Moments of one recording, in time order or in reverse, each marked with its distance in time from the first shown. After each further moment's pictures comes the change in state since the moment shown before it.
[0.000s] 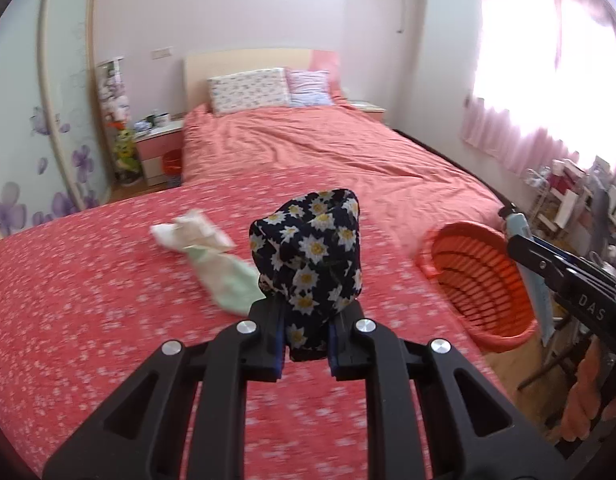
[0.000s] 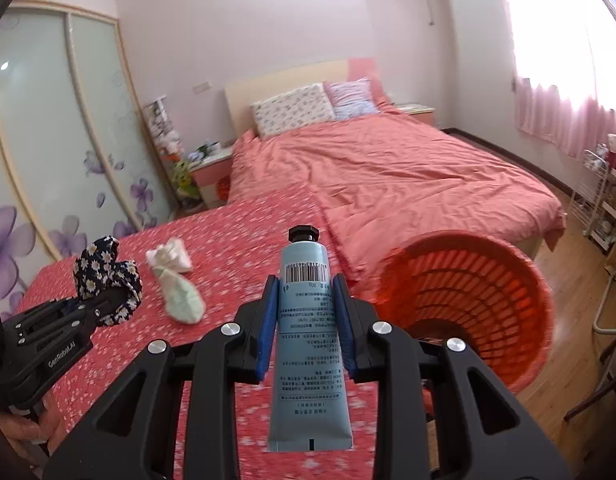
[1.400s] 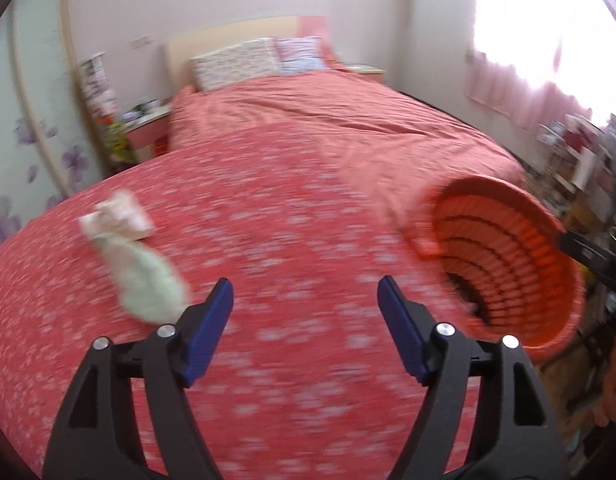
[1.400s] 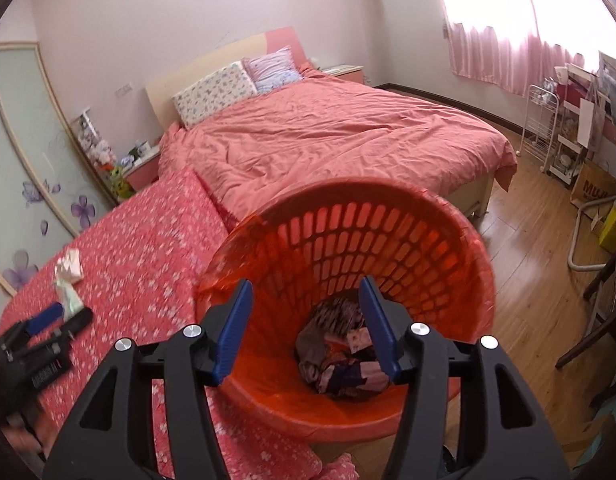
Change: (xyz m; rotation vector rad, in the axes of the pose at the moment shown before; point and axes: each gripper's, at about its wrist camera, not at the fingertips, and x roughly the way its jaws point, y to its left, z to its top) left arm 0.113 -0.062 -0.012 0.056 0.114 0.108; right arm 0.050 -0.126 -0.026 0.165 0.107 -0.156
